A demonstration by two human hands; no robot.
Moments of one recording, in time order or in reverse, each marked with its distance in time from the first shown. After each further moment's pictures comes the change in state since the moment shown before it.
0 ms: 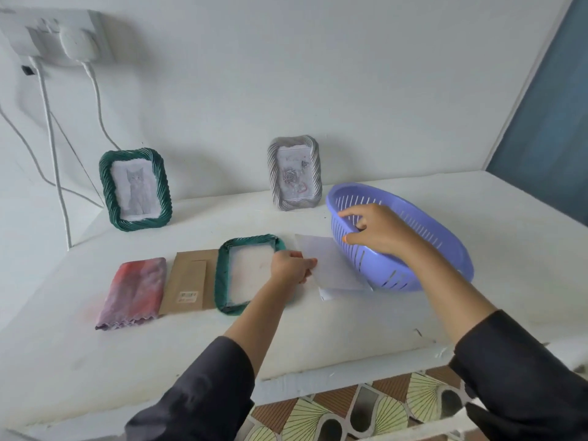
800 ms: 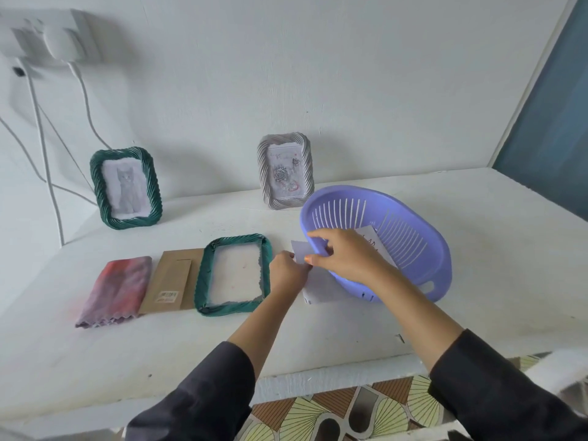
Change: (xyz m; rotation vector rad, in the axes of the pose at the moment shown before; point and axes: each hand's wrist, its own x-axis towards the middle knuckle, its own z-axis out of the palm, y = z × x) left_hand -0.004 -0.005 0.039 0.337 0.173 0.087; right_hand -0.014 0.008 0.028 0.006 -0.135 -0.052
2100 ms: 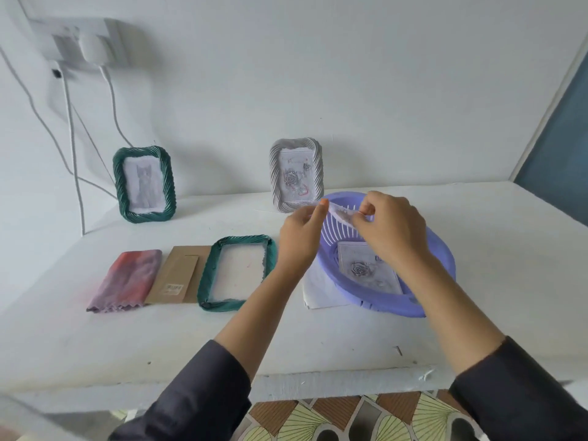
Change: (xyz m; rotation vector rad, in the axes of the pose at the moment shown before) left_hand -0.037 0.070 -0.025 -0.396 0.041 0.324; right_hand -0.012 -0.004 -0.057 -0.198 0.474 0.036
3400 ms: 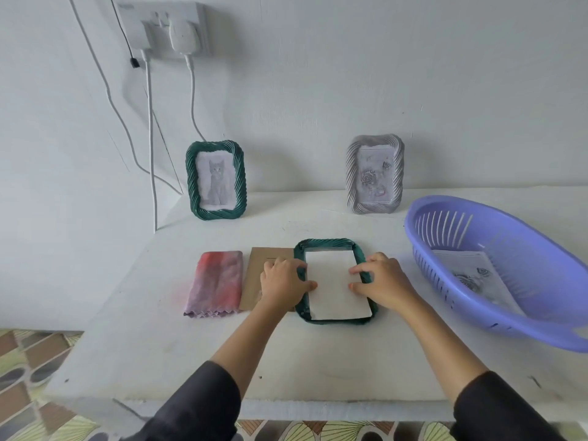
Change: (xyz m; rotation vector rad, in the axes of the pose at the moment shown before) left_hand 0.036 -0.104 -0.182 0.940 -0.171 -0.172; right_hand -0.013 -0.075 0.168 0.094 -0.511 0.049
